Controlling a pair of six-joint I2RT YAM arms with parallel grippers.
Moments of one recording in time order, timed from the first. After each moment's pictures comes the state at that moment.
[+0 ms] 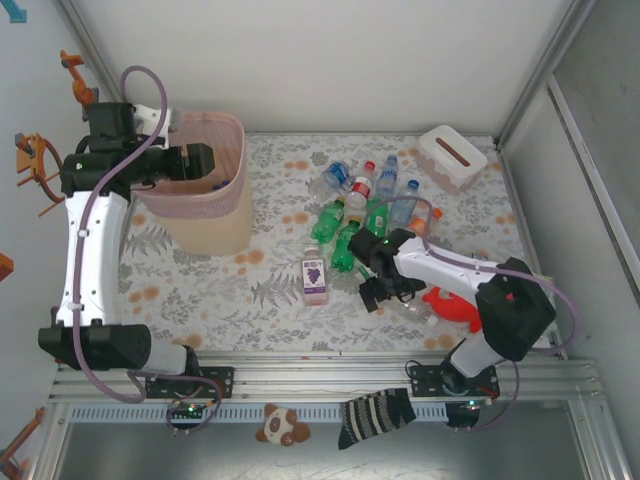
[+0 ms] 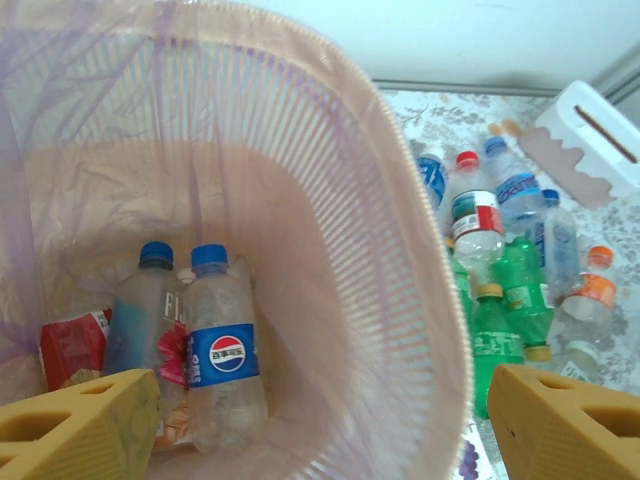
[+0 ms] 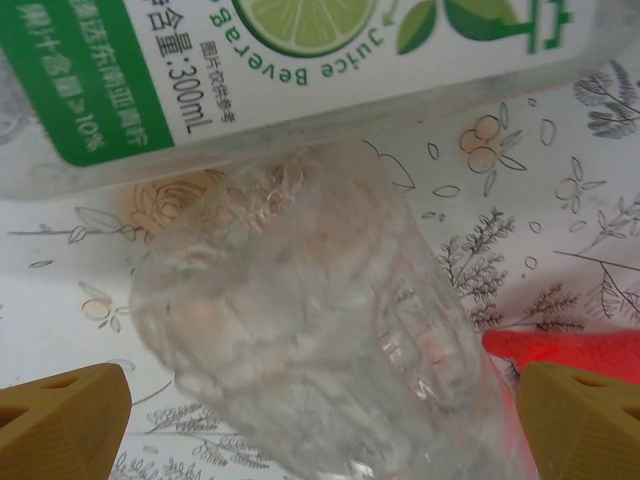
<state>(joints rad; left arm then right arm) -0.04 1.40 1.77 -1.10 0.39 -0.04 0.76 1.57 0.98 -1.06 0.16 0.37</state>
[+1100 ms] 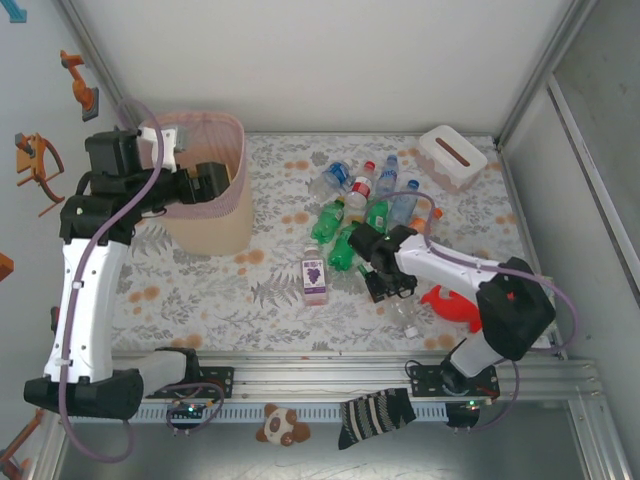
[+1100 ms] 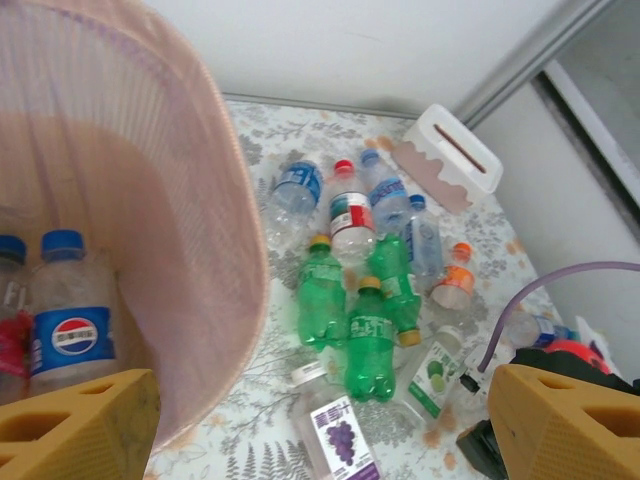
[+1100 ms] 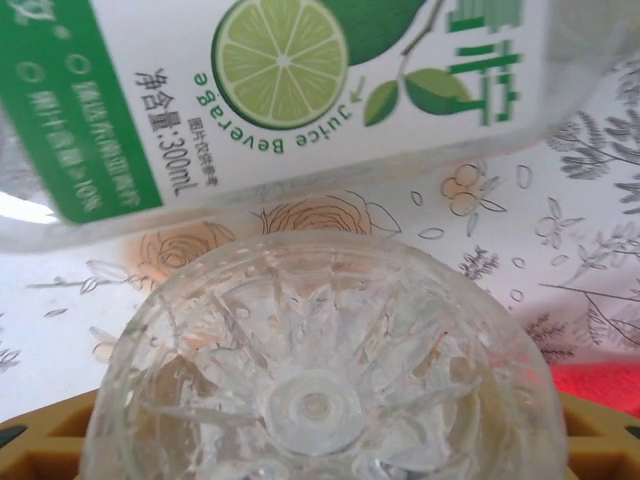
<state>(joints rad) -0.13 1.17 1.53 -0.95 0.51 -0.22 0.74 1.53 1.01 -1.05 0.18 0.38</state>
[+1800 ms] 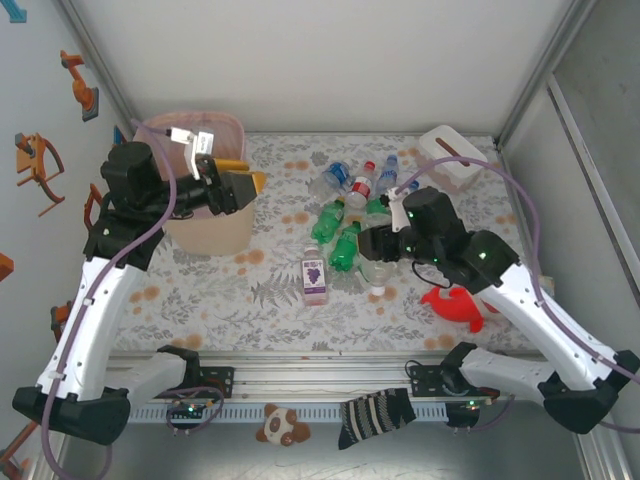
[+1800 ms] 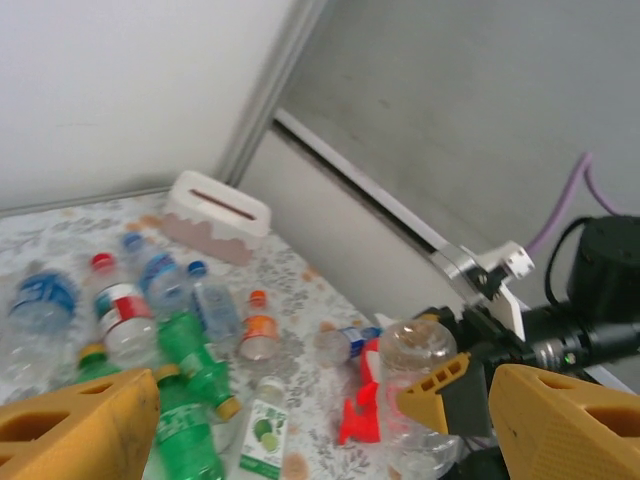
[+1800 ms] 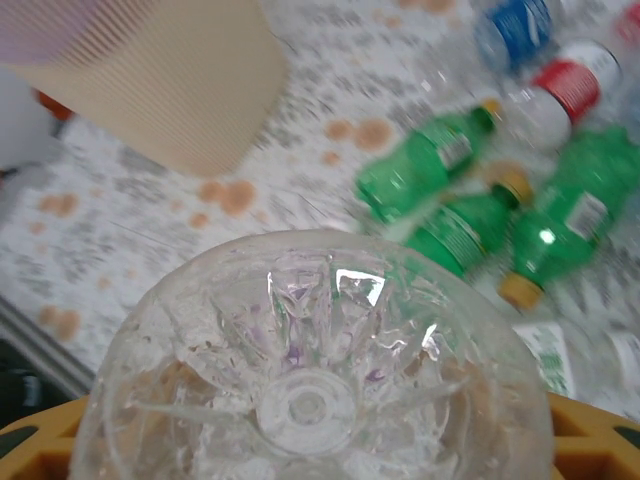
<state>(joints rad) -0.32 1.06 1.31 -0.42 0.82 -0.36 0.74 1.03 1.23 -0.83 -0.08 0.37</state>
